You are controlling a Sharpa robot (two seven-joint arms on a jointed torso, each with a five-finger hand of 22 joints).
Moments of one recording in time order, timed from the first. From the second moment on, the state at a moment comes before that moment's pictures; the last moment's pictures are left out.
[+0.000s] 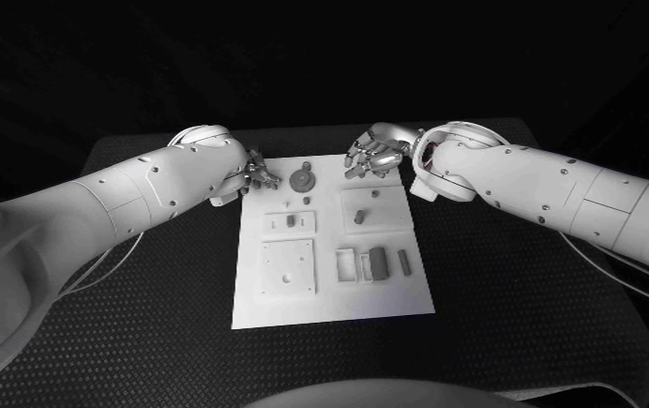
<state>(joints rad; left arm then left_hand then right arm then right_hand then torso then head) 1.31 -0.36 -0.13 0.83 -1.11 0.08 -0.46 1.23 -0.04 0.14 0.26 0.40 1.06 0.04 0.43 0.68 1.27 -0.07 0.87 0.50 1.14 -0.17 1.37 0.41 0.01 1.32 -0.26 0.27 1.31 1.21 -0.66 0.03 1.22 -1.15 -0.05 0.01 0.99 -0.11 0.56 -0.23 0.05 0.88 0.14 0.25 0.60 1.13 0.04 0.44 0.63 1.14 -0.06 1.33 0.72 0.25 1.08 0.03 0.78 1.31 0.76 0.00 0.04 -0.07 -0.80</state>
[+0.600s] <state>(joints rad) 1.31 -0.36 -0.13 0.83 -1.04 0.08 -0.46 1.31 -0.04 0.13 0.22 0.41 1.06 0.03 0.42 0.69 1.27 -0.07 0.87 0.50 1.13 -0.17 1.37 0.41 0.01 1.31 -0.25 0.28 1.31 1.21 -0.66 0.03 1.22 -1.15 -0.05 0.01 0.99 -0.11 0.56 -0.23 0.05 0.89 0.13 0.25 0.60 1.13 0.04 0.44 0.63 1.14 -0.06 1.33 0.72 0.25 1.08 0.03 0.78 1.31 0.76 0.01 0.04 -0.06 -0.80</state>
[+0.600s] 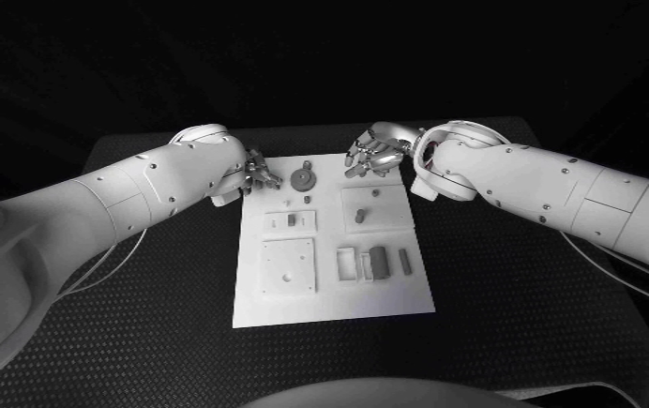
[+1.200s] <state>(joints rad) 1.31 -0.49 -0.13 0.98 -0.87 0.07 -0.47 1.01 0.01 0.34 -0.01 0.40 1.07 0.03 0.42 0.75 1.29 -0.07 0.87 0.50 1.15 -0.17 1.37 0.41 0.01 1.32 -0.25 0.32 1.31 1.21 -0.67 0.03 1.21 -1.15 -0.05 0.01 0.99 -0.11 0.56 -0.23 0.05 0.89 0.13 0.25 0.60 1.13 0.04 0.44 0.63 1.14 -0.07 1.33 0.72 0.25 1.08 0.03 0.78 1.31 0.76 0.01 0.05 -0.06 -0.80</state>
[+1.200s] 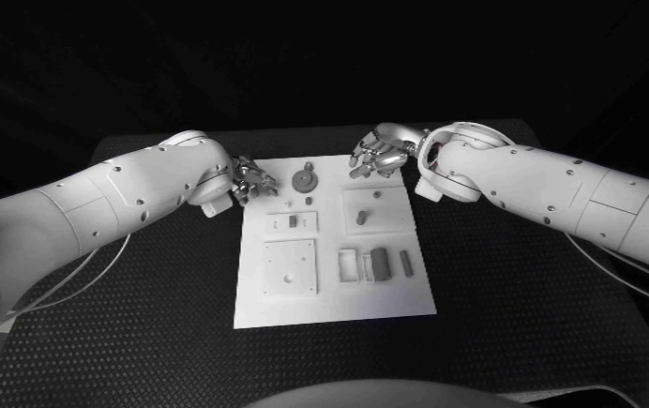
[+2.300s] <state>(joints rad) 1.31 -0.64 -0.19 1.28 -0.98 0.04 -0.51 0.99 -0.01 0.39 -0.06 0.39 1.08 0.03 0.42 0.76 1.30 -0.07 0.87 0.50 1.15 -0.16 1.37 0.41 0.01 1.33 -0.26 0.32 1.31 1.21 -0.68 0.03 1.21 -1.15 -0.05 0.01 0.99 -0.11 0.56 -0.23 0.05 0.88 0.14 0.25 0.60 1.13 0.04 0.44 0.63 1.14 -0.06 1.33 0.72 0.25 1.08 0.03 0.78 1.31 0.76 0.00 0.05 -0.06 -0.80</state>
